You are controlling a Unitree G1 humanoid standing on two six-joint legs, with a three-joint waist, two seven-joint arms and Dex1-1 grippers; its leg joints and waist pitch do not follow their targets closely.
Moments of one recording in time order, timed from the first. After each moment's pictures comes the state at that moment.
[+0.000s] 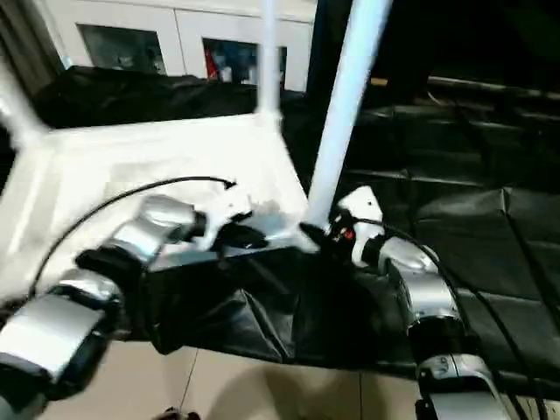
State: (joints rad) left arm -0.89 0.19 -0.26 1.10 0.16 -0.10 -1.19; right arm -0.46 -0.35 0.02 0.59 0.17 0.04 0.91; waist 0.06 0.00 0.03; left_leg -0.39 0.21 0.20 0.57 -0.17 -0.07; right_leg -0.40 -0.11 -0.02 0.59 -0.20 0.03
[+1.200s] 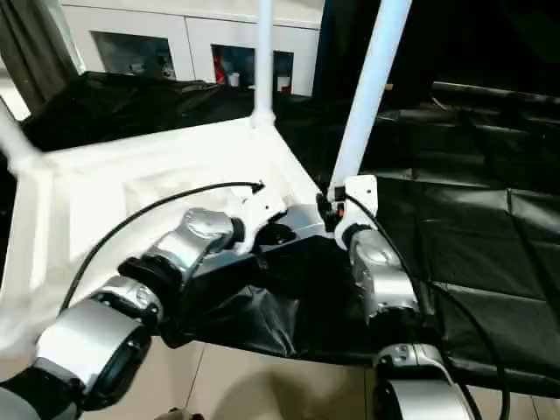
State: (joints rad) left arm -0.91 -0.02 -0.23 1.15 0.17 0.01 -0.74; right arm -0.54 -0.11 -0.09 0.68 0.08 0.08 0.19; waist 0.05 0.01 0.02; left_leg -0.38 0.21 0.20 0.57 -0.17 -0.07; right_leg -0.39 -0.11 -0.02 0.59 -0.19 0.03
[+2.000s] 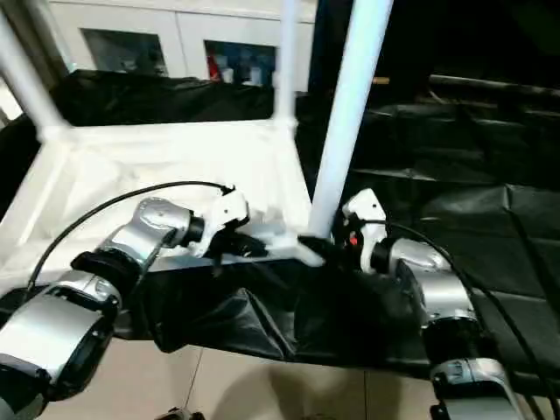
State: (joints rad) left arm -0.89 0.19 -0.25 1.13 0.13 -0.12 -1.28; right arm -0.45 -0.41 0.05 0.54 0.22 0.18 1.04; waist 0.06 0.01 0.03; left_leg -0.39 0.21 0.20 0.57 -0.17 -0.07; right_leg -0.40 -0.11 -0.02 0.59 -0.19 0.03
